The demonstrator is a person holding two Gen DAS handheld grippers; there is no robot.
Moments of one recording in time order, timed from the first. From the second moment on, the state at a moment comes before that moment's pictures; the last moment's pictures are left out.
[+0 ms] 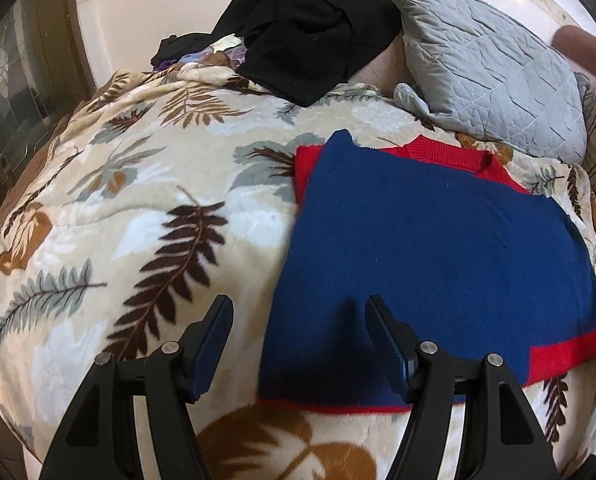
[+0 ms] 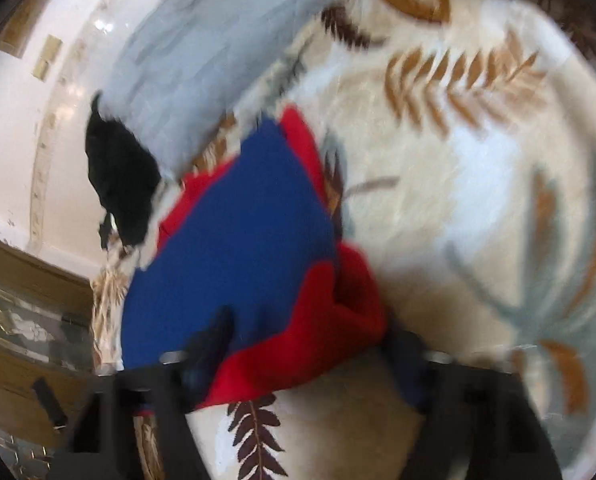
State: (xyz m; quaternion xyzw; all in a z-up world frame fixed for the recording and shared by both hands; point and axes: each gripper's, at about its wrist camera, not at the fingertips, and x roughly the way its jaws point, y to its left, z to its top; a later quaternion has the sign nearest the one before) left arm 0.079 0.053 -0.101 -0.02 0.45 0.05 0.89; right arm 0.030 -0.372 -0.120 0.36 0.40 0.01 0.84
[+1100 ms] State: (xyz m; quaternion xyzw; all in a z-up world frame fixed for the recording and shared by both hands) left arm 0.080 0.034 -0.102 0.01 0.45 0.04 0.89; right arm 0.028 -0.327 -0.112 0.32 0.43 0.09 0.84
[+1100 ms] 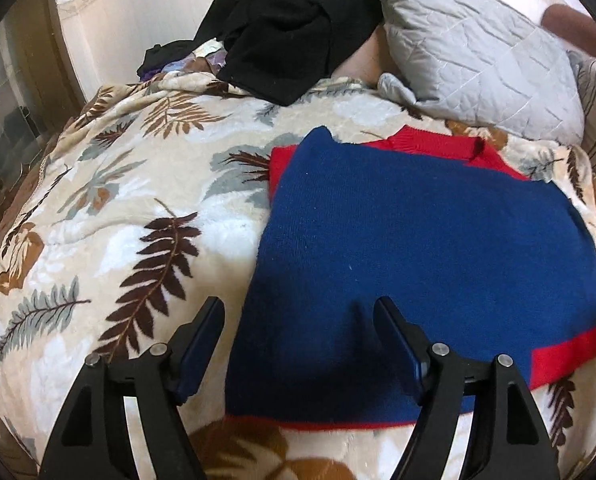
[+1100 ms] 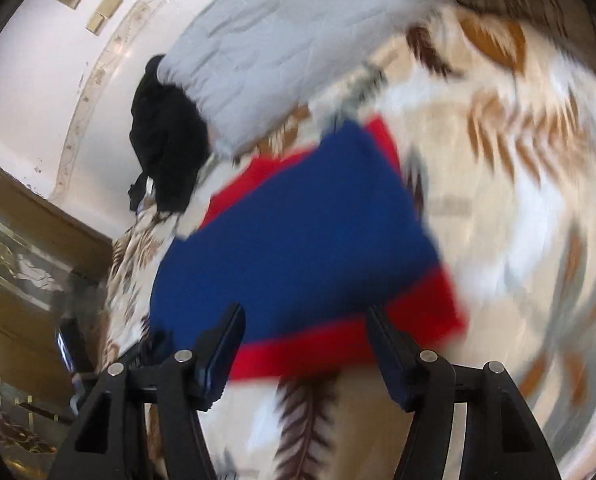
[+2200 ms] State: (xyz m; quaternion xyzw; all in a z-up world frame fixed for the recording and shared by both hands) left arm 0.089 -0.004 -0.100 0.03 0.45 0.02 0.89; right arm 0.047 -0.359 -0.148 0.38 0.43 0.02 0.82
